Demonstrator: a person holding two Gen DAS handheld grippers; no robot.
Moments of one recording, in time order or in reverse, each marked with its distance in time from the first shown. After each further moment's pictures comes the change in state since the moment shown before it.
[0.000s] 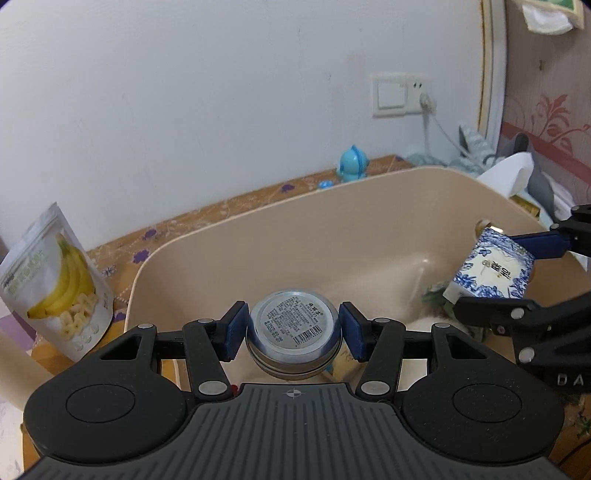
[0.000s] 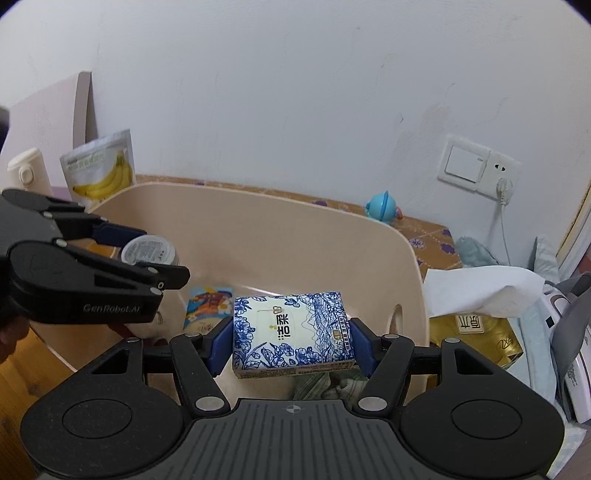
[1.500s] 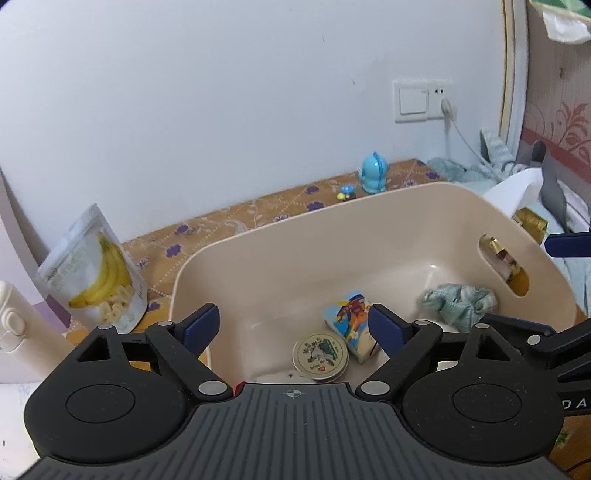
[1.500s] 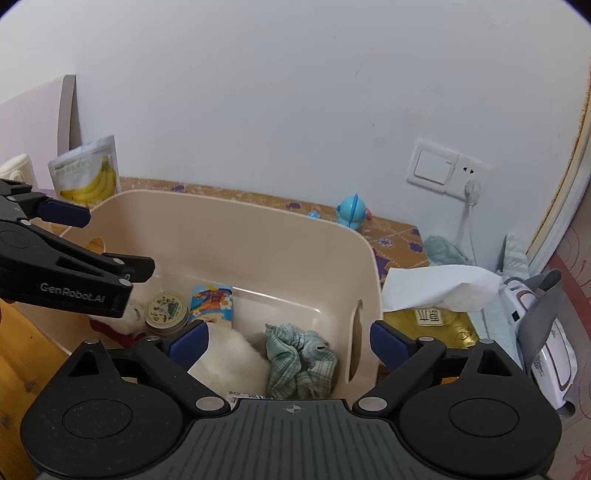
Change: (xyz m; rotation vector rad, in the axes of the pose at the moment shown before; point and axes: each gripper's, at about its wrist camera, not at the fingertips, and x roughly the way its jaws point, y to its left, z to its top) left arm -0.045 -0.005 0.017 -0.037 0.017 0.090; right arm -0.033 -0.009 0.003 0.014 -0.002 -0.070
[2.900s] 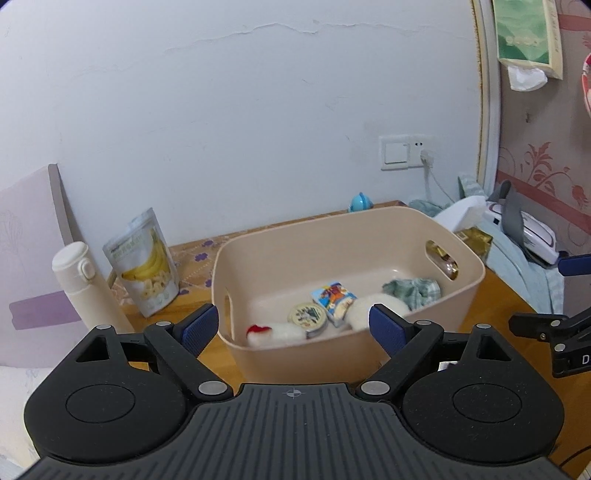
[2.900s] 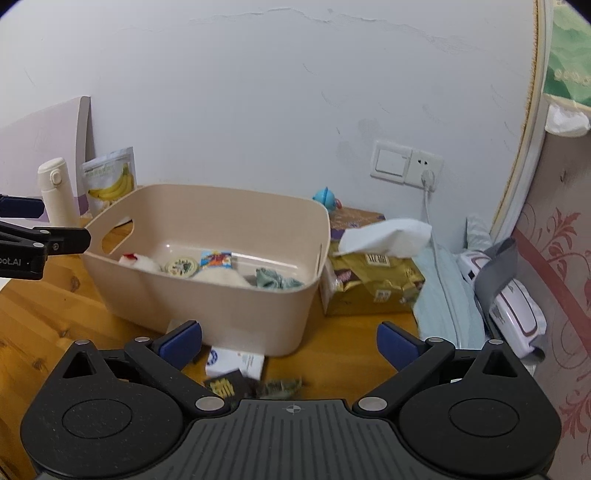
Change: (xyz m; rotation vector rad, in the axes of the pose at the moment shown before) left arm -0.131 -0.010 -0.078 -0.055 -0.176 0.013; right arm -0.103 -0.014 -0.077 0.050 -0.057 -0.020
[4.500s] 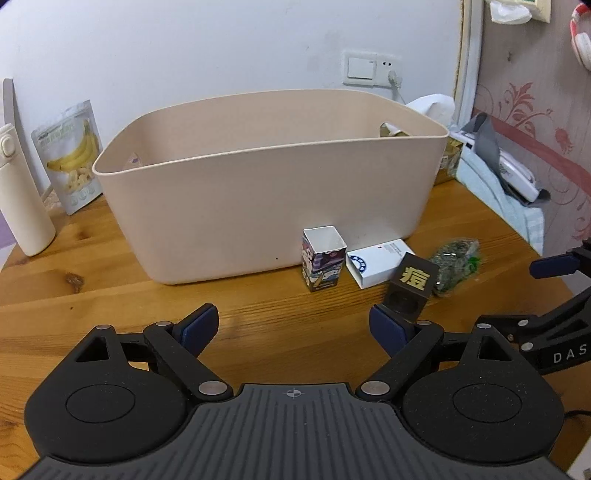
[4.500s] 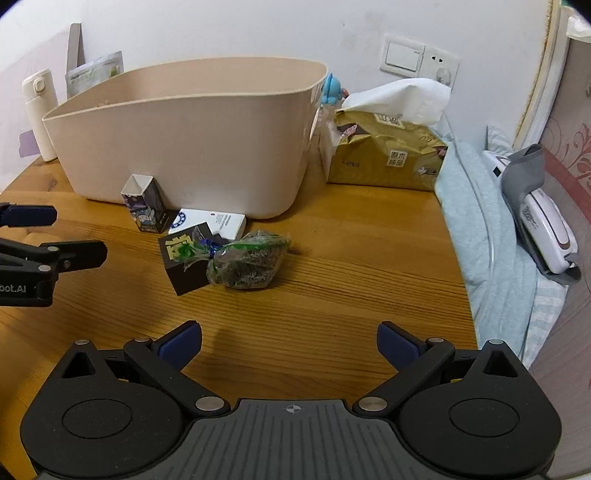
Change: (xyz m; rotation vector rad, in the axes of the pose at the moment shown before) left arm 0.062 -0.060 -0.097 -0.054 0.169 -0.091; right arm 0.062 -0.017 -0.082 -0.003 0.227 0.046
